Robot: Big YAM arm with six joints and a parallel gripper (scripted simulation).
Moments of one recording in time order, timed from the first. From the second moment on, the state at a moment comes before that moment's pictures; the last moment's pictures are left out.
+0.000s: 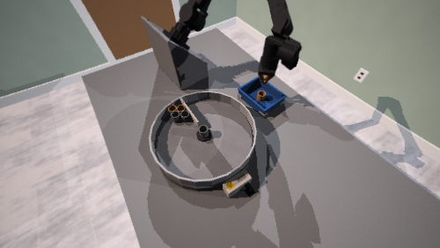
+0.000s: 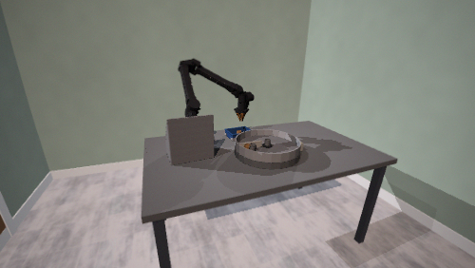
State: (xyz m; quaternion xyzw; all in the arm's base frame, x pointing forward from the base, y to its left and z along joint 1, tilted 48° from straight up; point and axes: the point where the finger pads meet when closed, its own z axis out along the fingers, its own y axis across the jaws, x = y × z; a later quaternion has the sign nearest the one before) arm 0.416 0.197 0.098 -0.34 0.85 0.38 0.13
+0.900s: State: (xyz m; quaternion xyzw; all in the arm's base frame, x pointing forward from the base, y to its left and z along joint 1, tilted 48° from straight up) arm 0.369 0.119 0.010 -0.27 0.87 0.39 0.10
